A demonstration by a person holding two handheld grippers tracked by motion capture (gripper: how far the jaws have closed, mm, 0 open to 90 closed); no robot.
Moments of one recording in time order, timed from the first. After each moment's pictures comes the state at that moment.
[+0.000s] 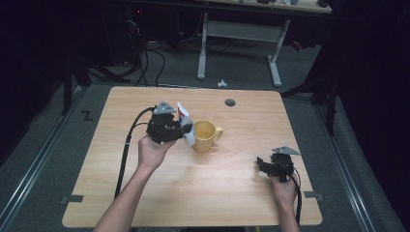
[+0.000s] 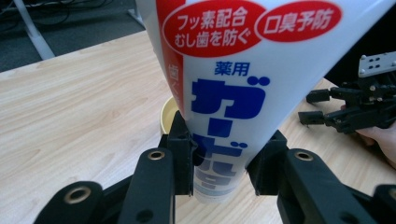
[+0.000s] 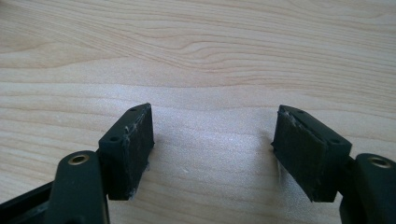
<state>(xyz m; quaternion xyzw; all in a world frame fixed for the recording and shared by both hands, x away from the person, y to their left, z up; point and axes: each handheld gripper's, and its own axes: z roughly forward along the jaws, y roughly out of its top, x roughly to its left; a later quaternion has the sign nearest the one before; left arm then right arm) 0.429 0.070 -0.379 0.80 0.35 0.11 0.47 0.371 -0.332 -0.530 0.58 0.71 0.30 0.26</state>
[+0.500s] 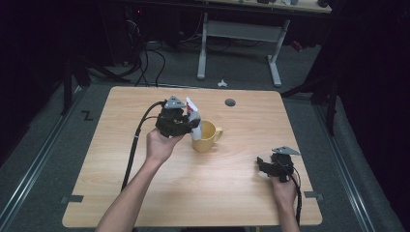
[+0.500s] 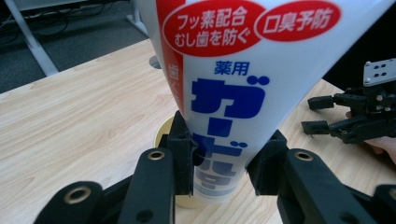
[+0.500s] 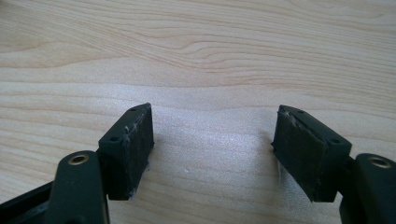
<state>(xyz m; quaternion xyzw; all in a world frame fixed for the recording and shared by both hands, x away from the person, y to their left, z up) 0.443 0.046 -0.373 0.81 0.33 0.12 0.47 0.371 -0.332 -0.530 0.58 0.71 0.30 0.26</state>
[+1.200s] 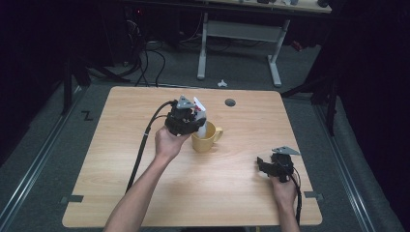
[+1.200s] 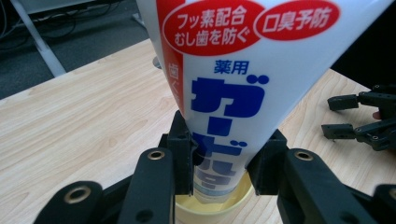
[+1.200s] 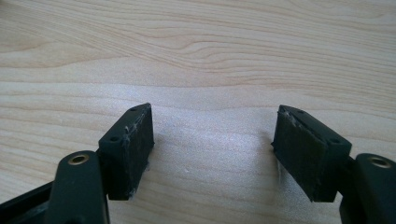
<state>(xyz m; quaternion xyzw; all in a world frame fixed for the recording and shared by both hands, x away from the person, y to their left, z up) 0.457 0.024 -0.390 0.82 0.33 0.13 0.45 0.371 -0.332 -0.531 0.58 0.71 0.30 0.26</state>
